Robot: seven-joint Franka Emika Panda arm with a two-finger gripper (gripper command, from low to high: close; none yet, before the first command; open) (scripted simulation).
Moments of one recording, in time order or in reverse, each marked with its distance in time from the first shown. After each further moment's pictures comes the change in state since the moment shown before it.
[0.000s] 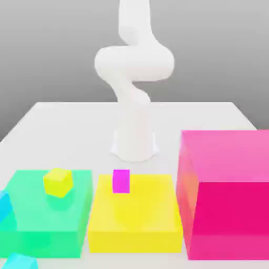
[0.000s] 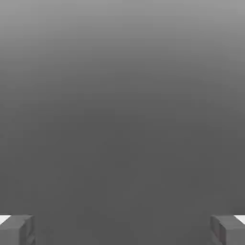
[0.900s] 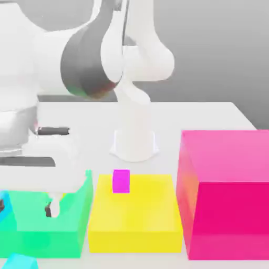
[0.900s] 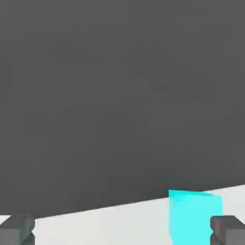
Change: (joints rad) arm -0.086 0.978 -0.232 0.147 0.227 0.182 -0.318
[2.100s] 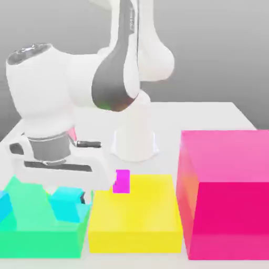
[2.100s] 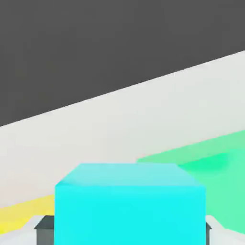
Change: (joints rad) arm 0.068 -0.316 0.018 -0.382 -0.061 -0.055 0.221
